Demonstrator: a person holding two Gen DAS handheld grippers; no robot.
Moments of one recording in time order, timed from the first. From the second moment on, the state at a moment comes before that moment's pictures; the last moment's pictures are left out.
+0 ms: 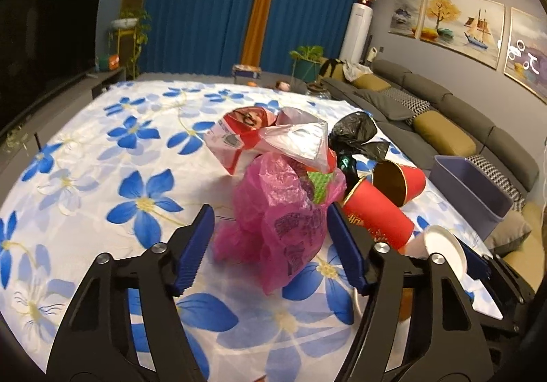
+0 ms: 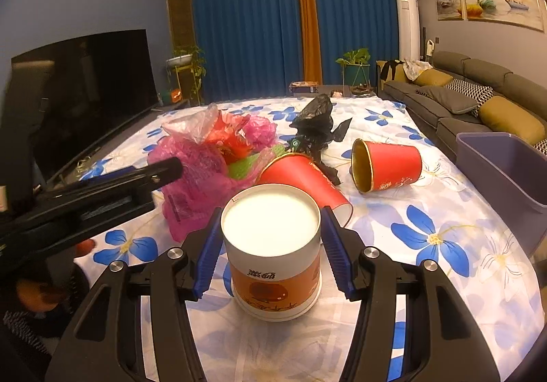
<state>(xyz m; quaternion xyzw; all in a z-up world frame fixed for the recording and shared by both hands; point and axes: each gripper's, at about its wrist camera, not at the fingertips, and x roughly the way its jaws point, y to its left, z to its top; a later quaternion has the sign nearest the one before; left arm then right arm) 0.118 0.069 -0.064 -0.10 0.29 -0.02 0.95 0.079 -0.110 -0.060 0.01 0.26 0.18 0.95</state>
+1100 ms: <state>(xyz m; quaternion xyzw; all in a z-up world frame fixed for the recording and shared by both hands) 0.032 0.077 -0.034 -0.11 0.26 -0.09 0.95 0.060 -0.151 -0.040 0.04 0.23 0.15 0.96</state>
